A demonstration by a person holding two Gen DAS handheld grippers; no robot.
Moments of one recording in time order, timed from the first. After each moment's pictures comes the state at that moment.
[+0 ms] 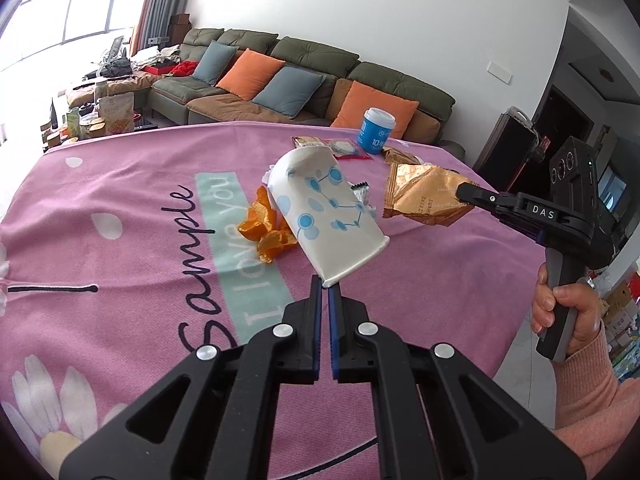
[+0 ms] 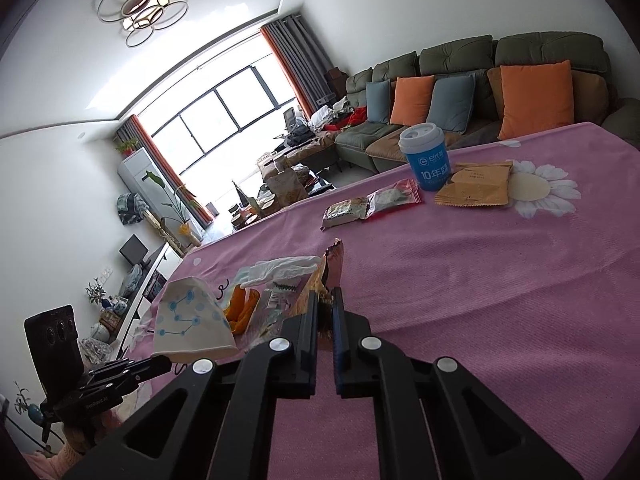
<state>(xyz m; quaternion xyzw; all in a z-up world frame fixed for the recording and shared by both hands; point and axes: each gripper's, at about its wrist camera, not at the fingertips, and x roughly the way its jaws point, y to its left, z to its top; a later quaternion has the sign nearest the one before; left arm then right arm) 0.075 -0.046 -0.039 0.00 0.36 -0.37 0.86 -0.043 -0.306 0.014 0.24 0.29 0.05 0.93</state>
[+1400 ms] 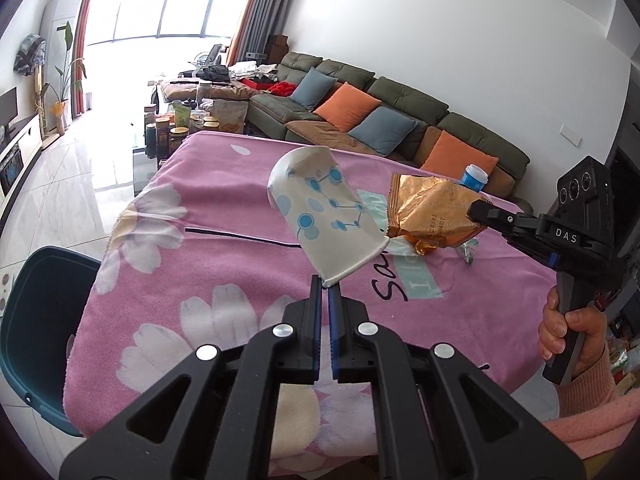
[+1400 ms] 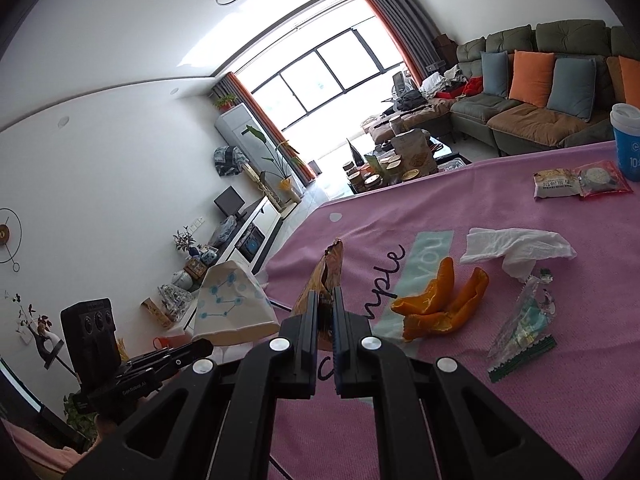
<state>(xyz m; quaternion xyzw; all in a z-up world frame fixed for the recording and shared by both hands) 0.018 0.118 -0.003 -0.06 0.33 -0.21 0.92 0.021 -0.152 0.021 0.23 0.30 0.25 0.89</state>
